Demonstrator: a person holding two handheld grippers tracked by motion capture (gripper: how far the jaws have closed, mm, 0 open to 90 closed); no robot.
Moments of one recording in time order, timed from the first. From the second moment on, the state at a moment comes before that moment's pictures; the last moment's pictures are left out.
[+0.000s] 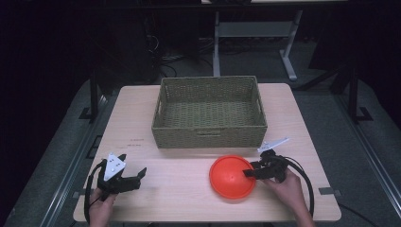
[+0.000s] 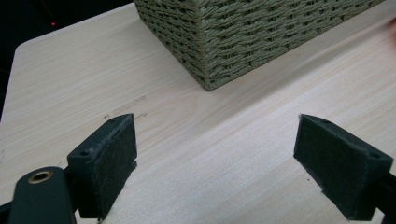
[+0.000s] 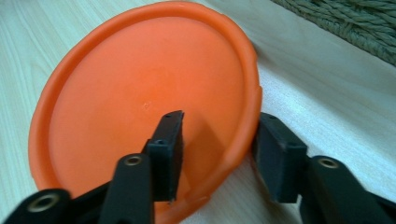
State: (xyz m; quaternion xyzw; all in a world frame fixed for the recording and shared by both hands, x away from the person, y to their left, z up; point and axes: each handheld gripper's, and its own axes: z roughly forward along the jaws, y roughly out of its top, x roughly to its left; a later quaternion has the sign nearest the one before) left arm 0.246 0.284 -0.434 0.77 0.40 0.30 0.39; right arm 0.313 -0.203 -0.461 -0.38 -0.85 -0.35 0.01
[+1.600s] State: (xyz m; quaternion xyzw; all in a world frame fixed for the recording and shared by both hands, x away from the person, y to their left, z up) left arm 0.244 0.286 -0.432 0.77 0.40 0.31 0.39; right arm 0.294 -0.203 -0.385 -0.36 -0.85 -0.40 0.01
